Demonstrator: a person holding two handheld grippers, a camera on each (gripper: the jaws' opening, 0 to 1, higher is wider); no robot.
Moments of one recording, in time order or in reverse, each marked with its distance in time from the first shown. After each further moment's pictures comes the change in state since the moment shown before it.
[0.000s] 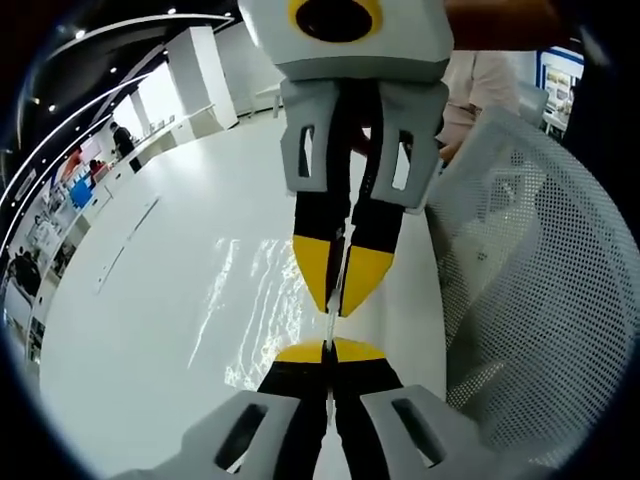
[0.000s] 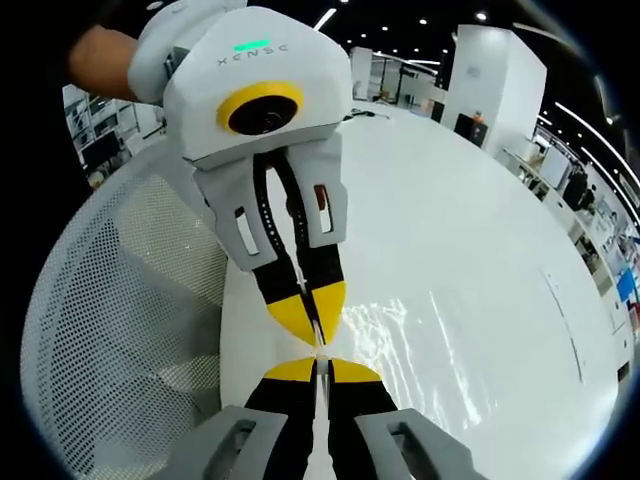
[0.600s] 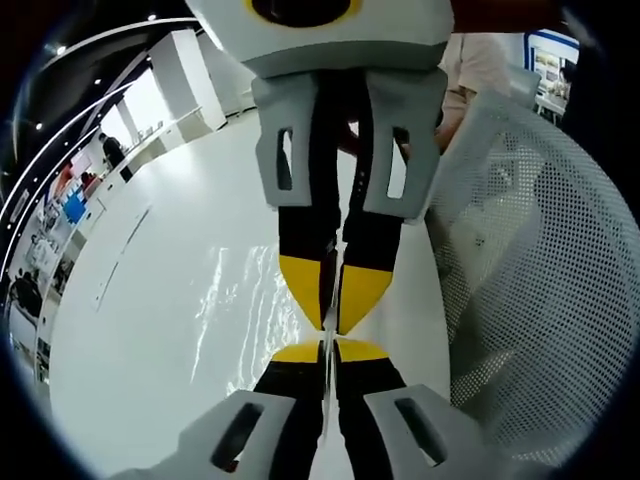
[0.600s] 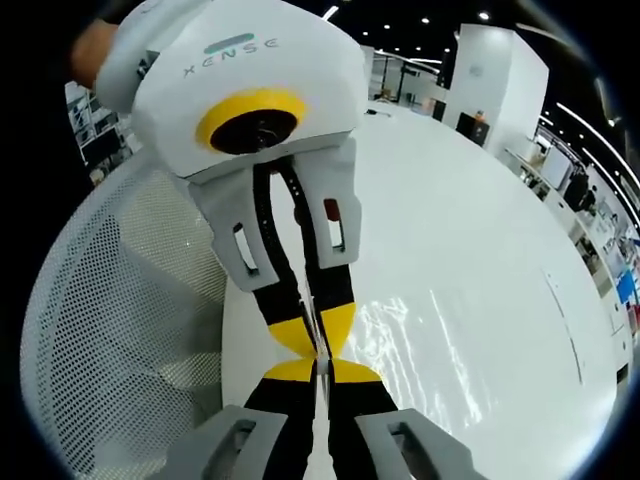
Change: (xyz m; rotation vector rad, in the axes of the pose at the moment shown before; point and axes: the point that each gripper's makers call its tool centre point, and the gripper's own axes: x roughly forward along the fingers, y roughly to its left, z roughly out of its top) left arm 0.011 -0.005 0.007 0.072 0.026 -0.011; right arm 0.002 0.002 0.000 -0.012 0.004 -0.001
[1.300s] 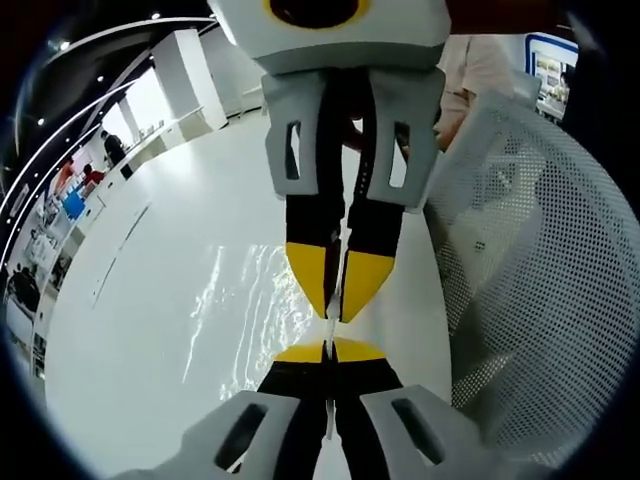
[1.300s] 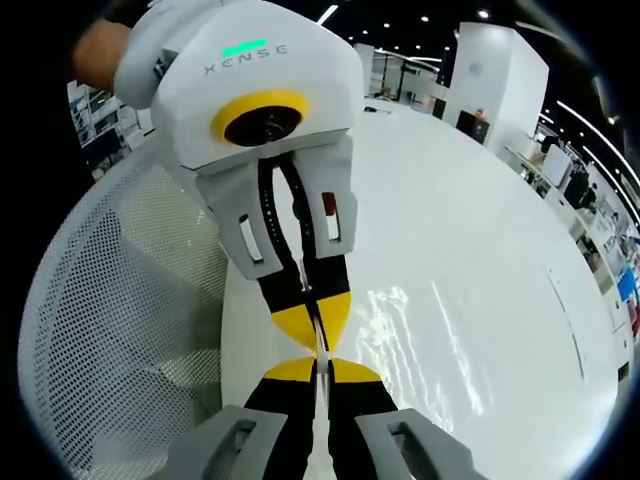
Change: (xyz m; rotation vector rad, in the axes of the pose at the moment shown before) left arm 0.001 0.000 -0.005 -0.027 -0.014 -0.005; right arm 0.000 -0.001 -0.010 0.009 0.017 0.003
